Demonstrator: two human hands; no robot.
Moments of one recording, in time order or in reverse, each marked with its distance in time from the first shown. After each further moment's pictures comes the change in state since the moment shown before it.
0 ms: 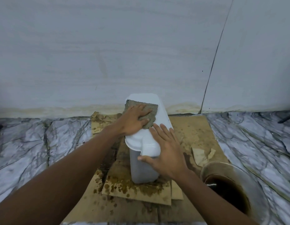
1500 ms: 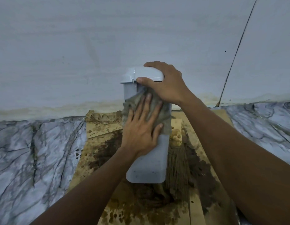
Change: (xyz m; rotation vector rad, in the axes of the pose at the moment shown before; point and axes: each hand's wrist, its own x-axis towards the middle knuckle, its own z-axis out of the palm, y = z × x) left_hand 0.080 -0.072 0.103 0.446 0.565 0.158; right_hand 0.255 0.067 0.012 0.374 0.110 0.064
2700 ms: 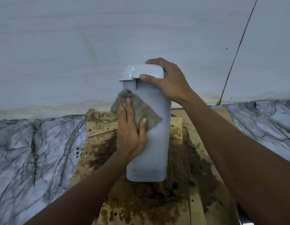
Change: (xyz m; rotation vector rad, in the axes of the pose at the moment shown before) left_hand -0.017 -0.009 0.002 -0.439 0.126 -0.398; right_hand 0.000 0.010 0.002 0.205 -0.003 0.045
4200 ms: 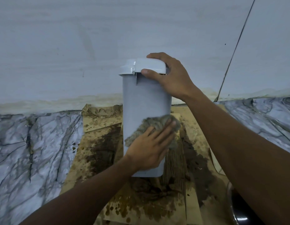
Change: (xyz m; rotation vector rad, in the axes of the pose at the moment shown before) left_hand -0.042 0.014 0.025 0.544 -0.511 0.738; right_hand -0.006 0.011 -0.012 0.002 -0.031 -0.022
